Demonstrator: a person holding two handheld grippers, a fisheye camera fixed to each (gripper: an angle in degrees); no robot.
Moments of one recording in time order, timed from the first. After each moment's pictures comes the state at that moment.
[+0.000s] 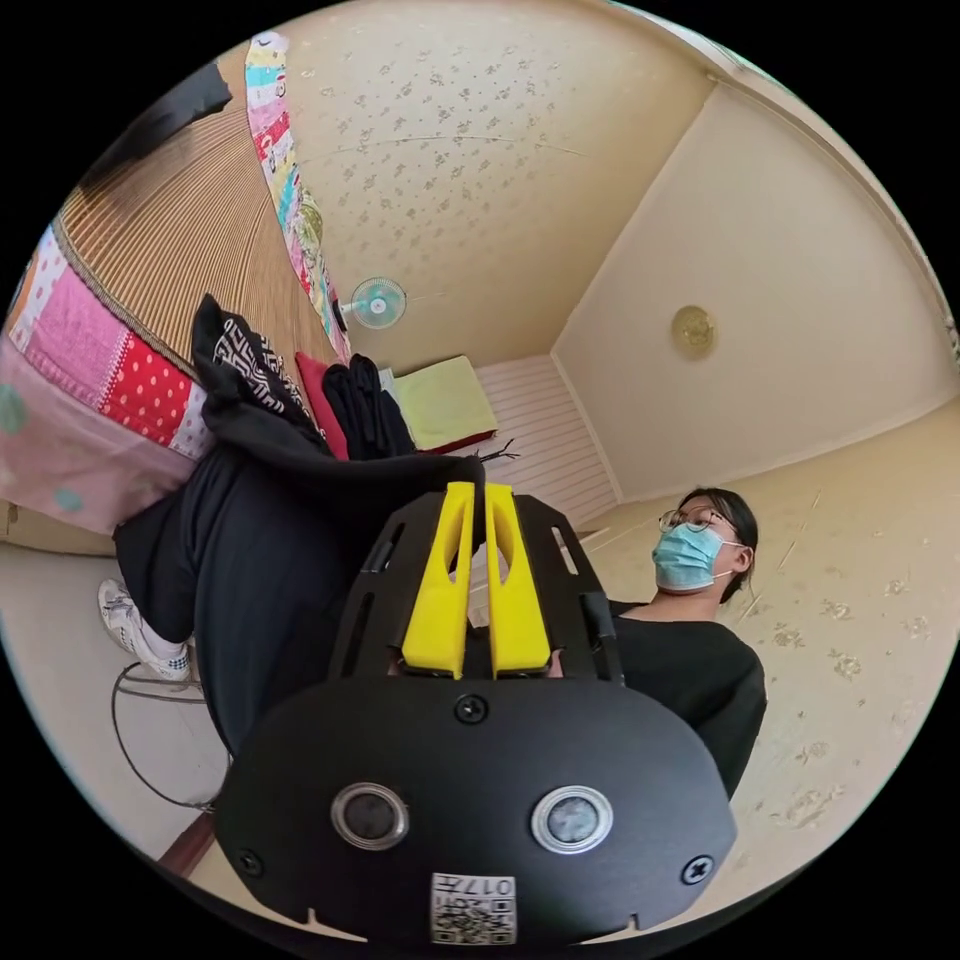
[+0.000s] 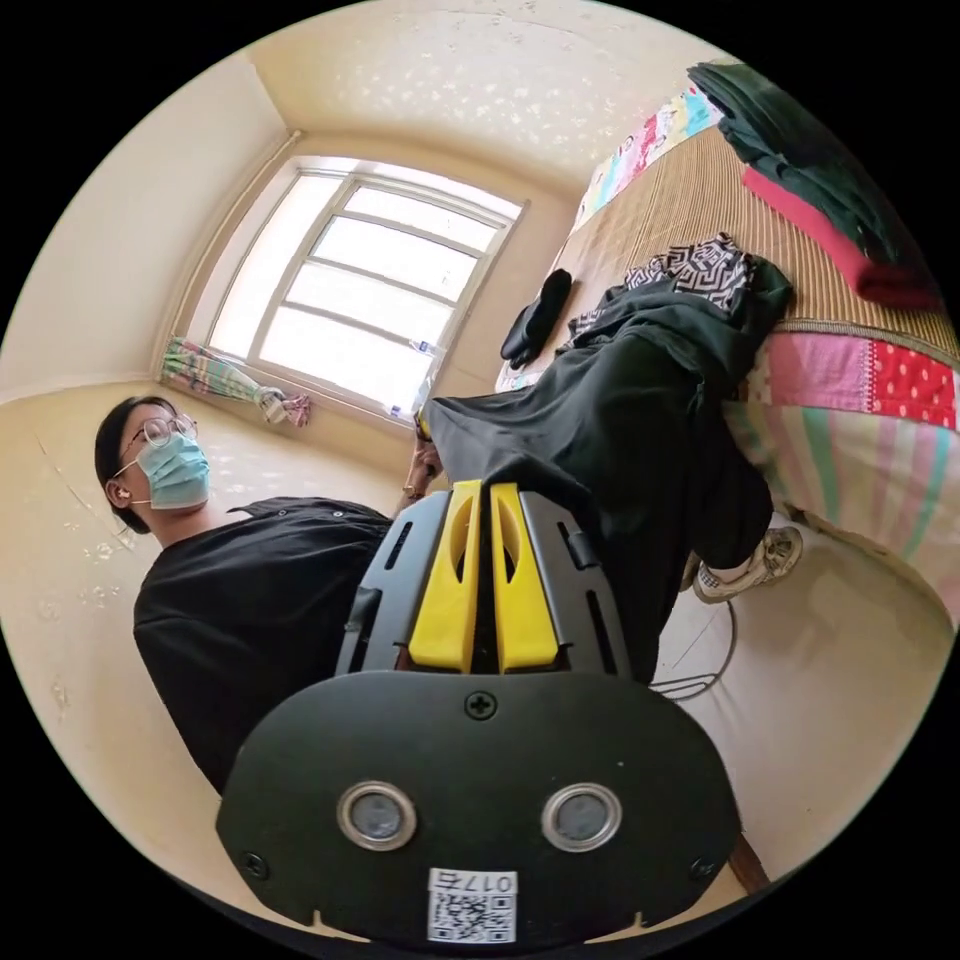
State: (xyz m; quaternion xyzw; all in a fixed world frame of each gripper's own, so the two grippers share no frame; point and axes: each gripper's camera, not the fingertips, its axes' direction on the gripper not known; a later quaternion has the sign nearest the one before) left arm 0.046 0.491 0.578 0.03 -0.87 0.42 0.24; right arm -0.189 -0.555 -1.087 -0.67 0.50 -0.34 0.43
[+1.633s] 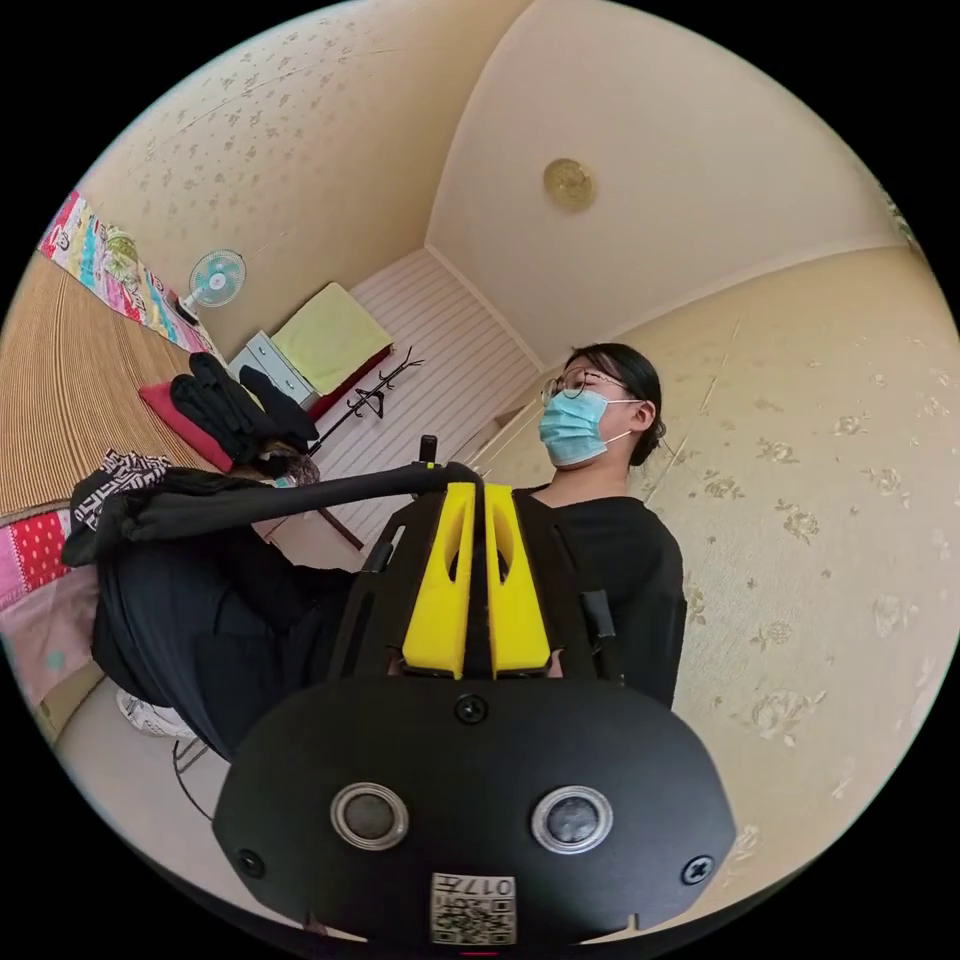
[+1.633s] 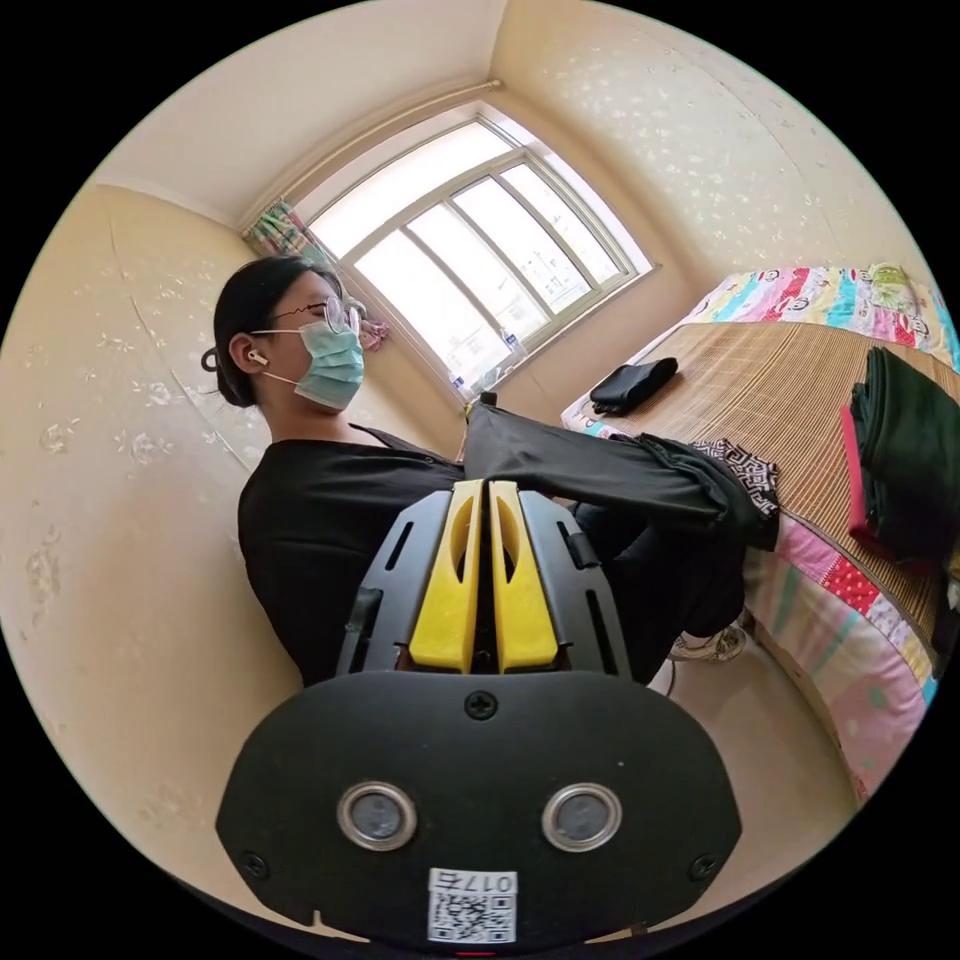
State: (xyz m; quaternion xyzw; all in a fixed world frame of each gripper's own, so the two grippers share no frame) left arm 0.013 0.469 0.353 -0.74 -0.39 0.55 -0.07; right arm -0.253 -0.248 -1.139 -0.75 0.36 -0.44 0.32
